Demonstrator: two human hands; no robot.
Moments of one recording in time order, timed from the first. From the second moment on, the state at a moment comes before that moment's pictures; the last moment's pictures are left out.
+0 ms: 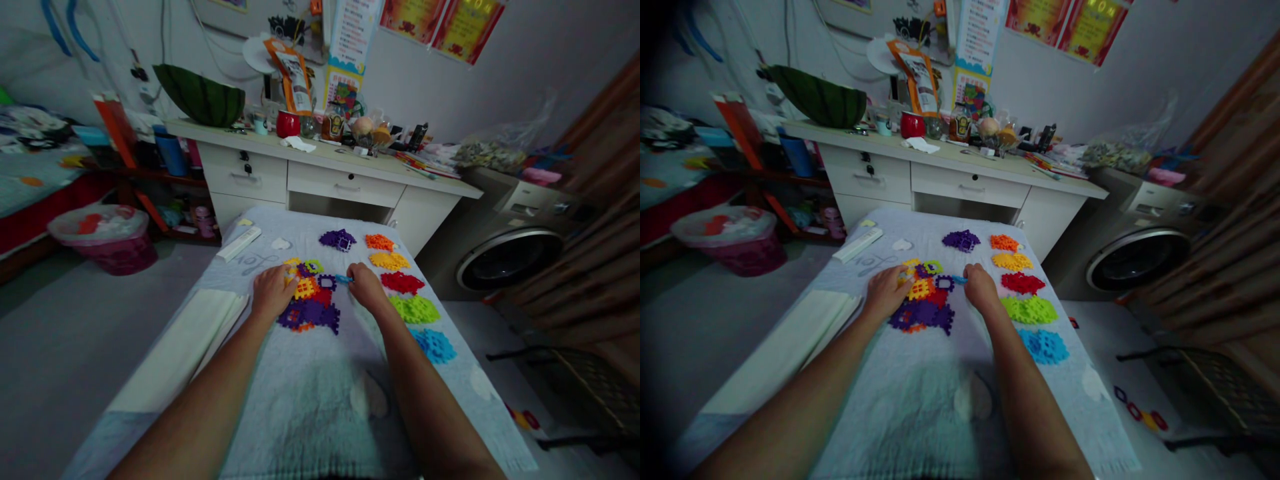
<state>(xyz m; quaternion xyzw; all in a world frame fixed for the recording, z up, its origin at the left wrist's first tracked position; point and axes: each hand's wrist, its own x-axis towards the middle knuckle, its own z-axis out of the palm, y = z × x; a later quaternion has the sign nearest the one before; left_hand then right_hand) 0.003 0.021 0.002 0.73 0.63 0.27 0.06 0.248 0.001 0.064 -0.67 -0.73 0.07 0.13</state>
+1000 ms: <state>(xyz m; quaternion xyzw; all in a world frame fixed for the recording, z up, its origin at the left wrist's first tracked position) 0.001 0.027 -0.005 0.74 0.62 0.26 0.05 0.355 -0.137 0.093 -0.65 -0.74 0.14 0.08</state>
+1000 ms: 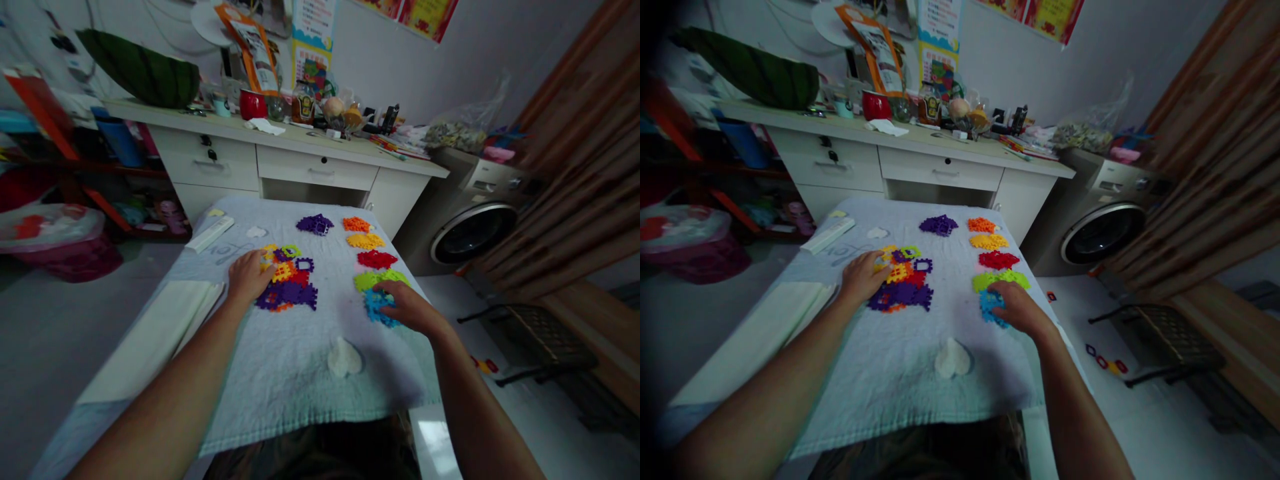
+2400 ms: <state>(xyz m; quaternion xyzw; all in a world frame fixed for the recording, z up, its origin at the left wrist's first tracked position) 0.003 0.022 0.001 0.74 0.63 0.25 0.06 0.232 -0.048 0.066 -0.61 -0.78 0.12 0.07</state>
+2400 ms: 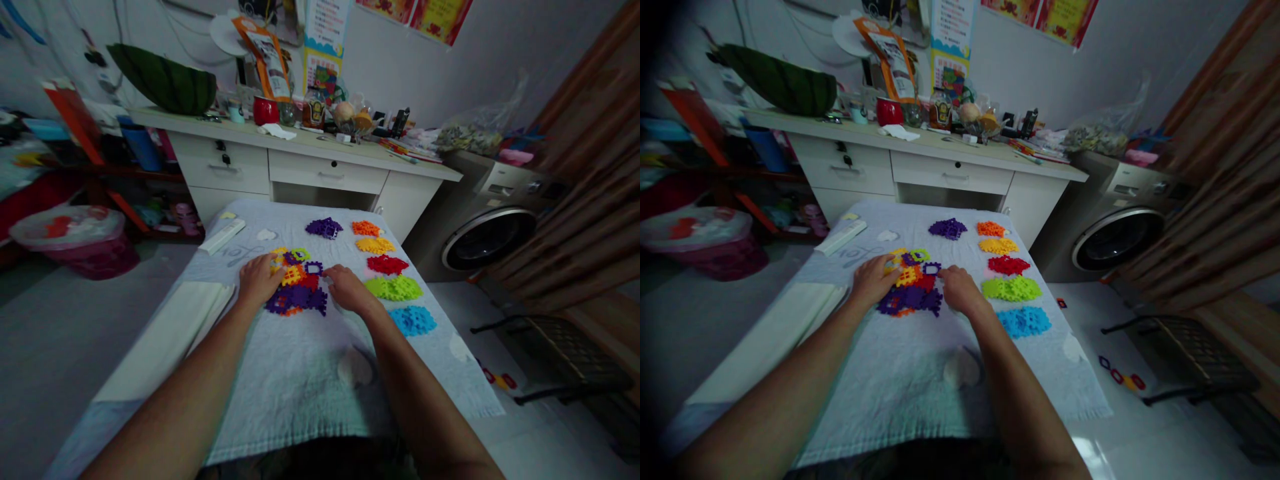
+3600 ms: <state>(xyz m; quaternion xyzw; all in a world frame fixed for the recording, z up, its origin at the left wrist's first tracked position) 0.004 0.020 0.006 0.75 0.61 0.25 0.03 0.228 0.129 -0.019 -0.67 -0.47 0.23 0.53</state>
